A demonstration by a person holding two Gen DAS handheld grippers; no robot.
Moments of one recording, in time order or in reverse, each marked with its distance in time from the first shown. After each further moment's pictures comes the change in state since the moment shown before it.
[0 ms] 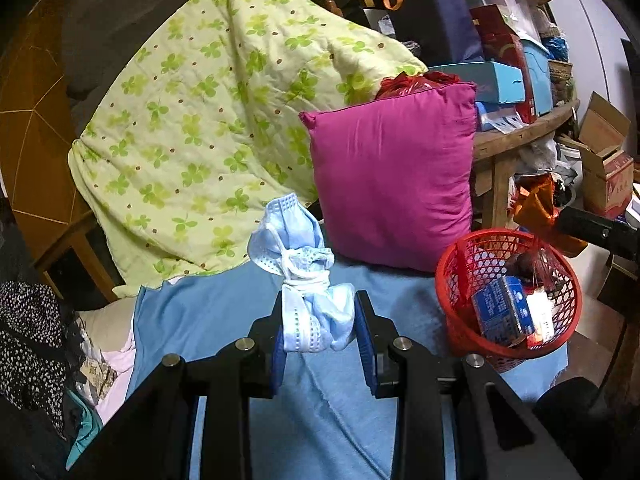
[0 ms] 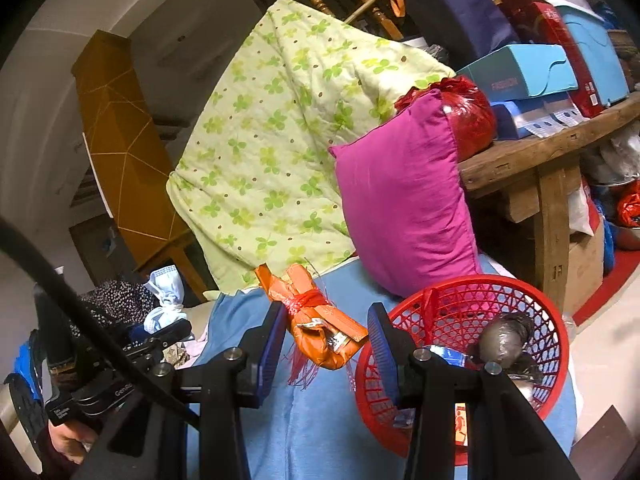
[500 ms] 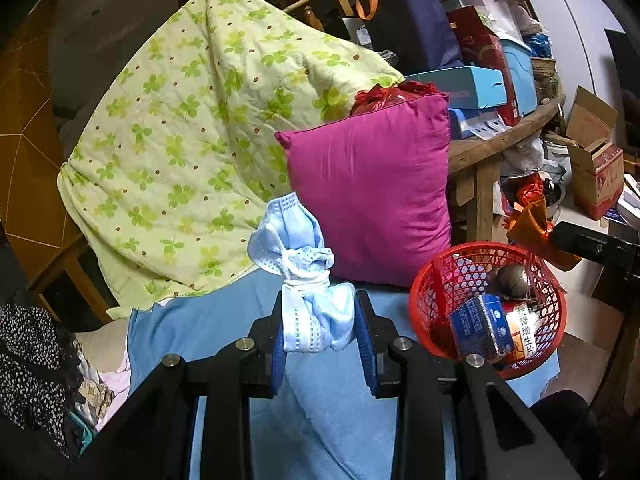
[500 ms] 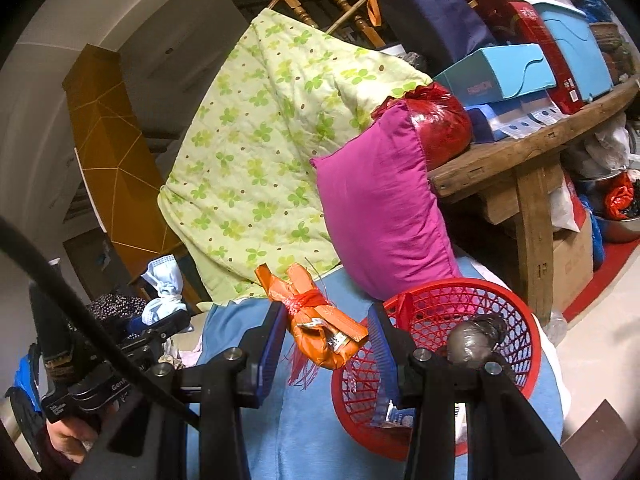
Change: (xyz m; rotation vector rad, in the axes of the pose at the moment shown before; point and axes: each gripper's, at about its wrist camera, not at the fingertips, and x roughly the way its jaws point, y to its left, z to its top) left arm -0.005 -0.031 0.020 0.050 -0.039 -0.026; right arm -0.022 -0.023 0.004 0.037 -0.030 -0.028
